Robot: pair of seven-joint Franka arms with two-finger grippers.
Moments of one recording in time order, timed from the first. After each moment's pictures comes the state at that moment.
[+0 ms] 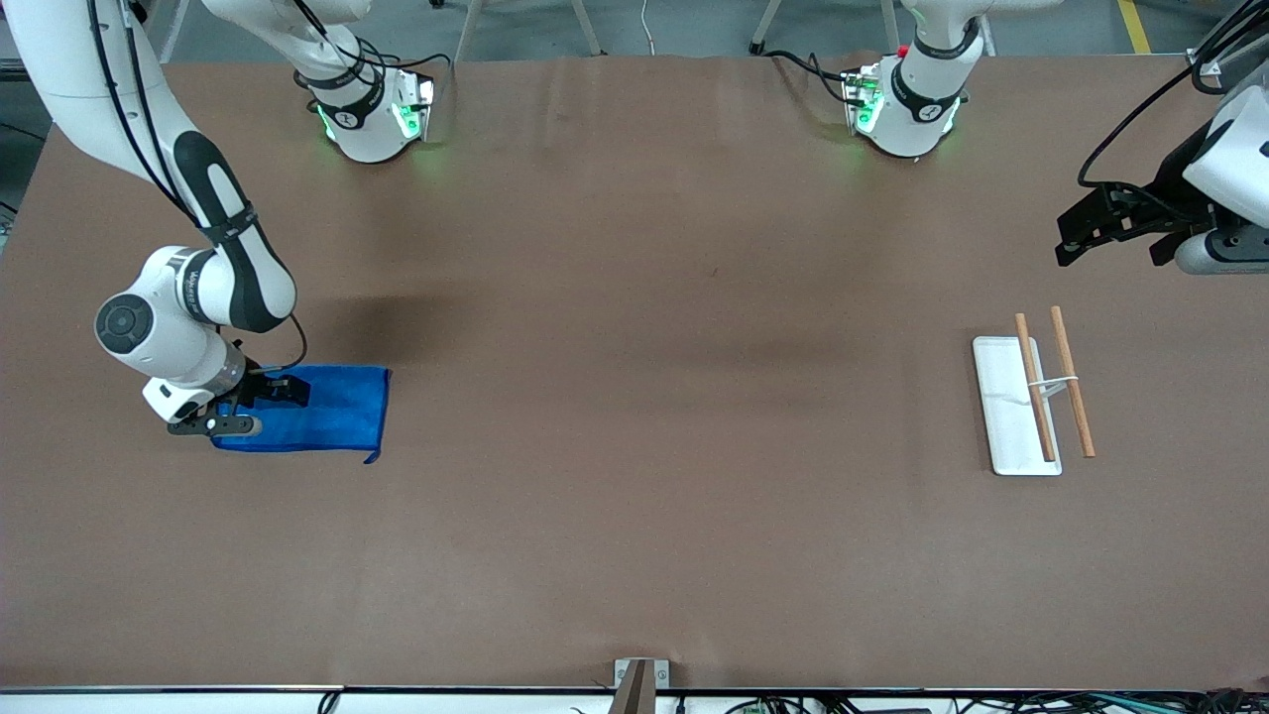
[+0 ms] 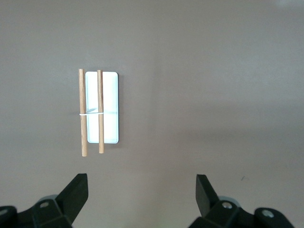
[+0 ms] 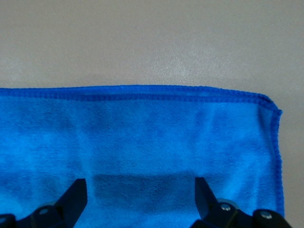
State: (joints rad) left arm -0.01 0.02 -0.11 -1.47 0.00 1.52 -0.11; right arm -0.02 0.48 -0.13 -2.17 0.05 2.66 -0.20
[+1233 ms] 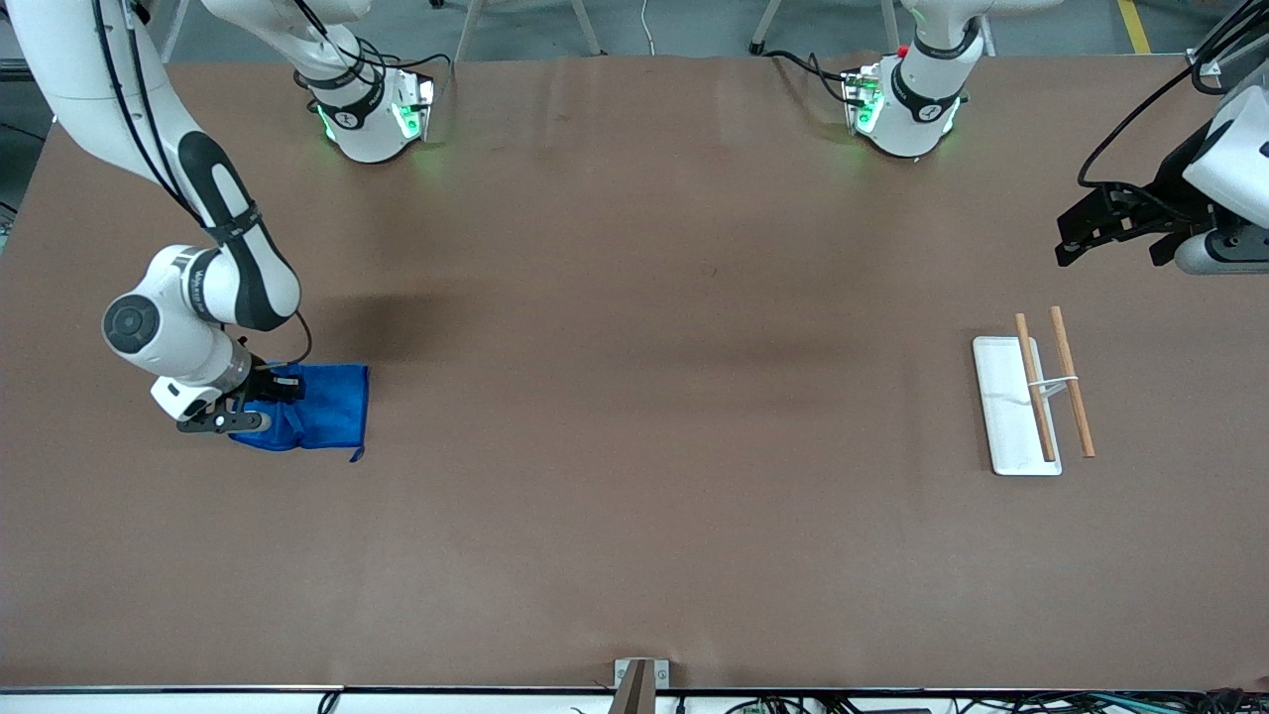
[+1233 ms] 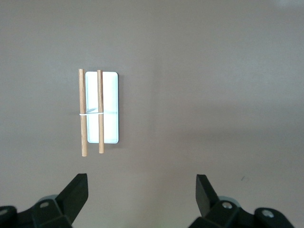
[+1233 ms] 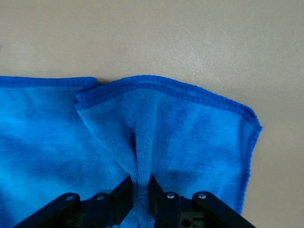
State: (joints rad) left arm -0.01 0.02 -0.11 -1.47 0.00 1.52 -0.11; right arm -0.01 0.46 -0.13 -2.10 0.05 2.48 -0.22
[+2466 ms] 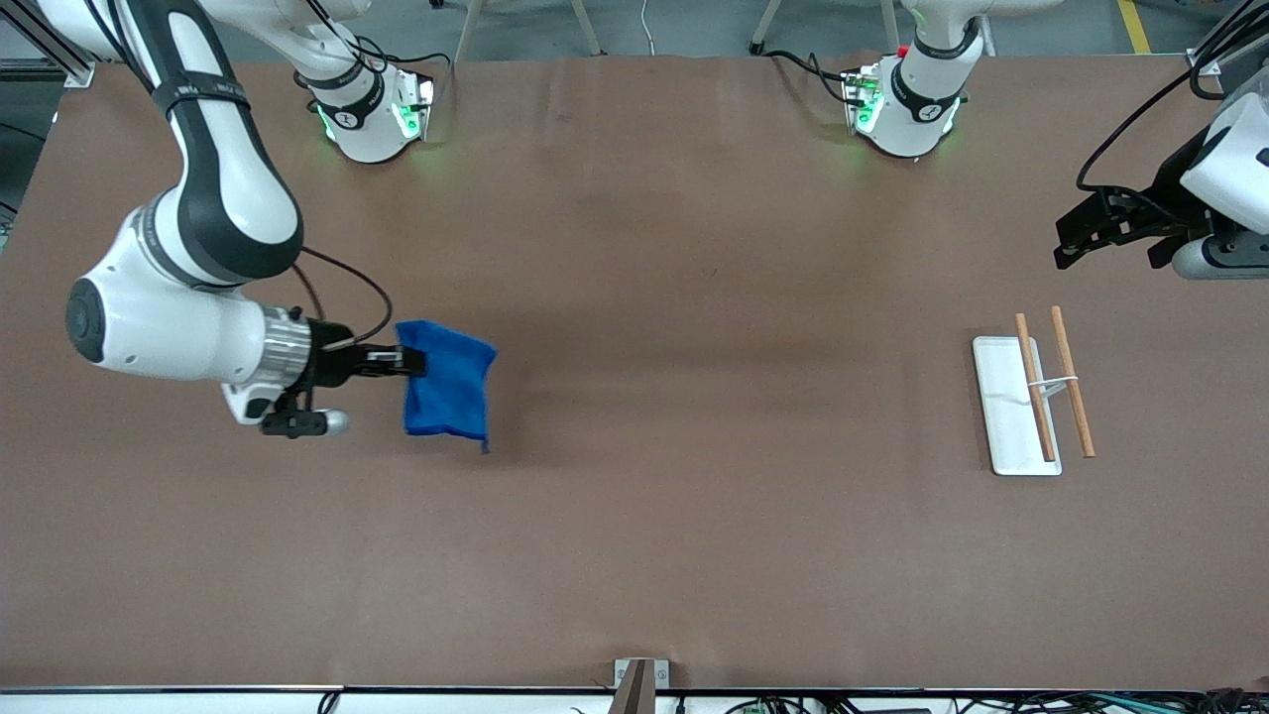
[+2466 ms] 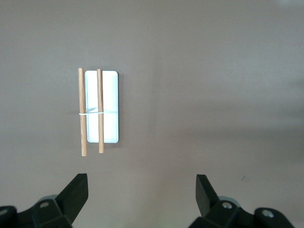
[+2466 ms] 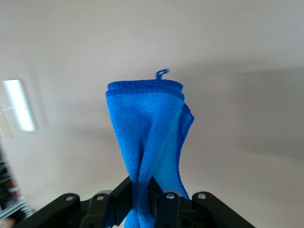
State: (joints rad) left arm 0.00 0.03 -0.11 -1.47 0.00 1.52 -0.11; right arm 0.06 0.32 0.22 -1.71 0.66 1.96 0.06
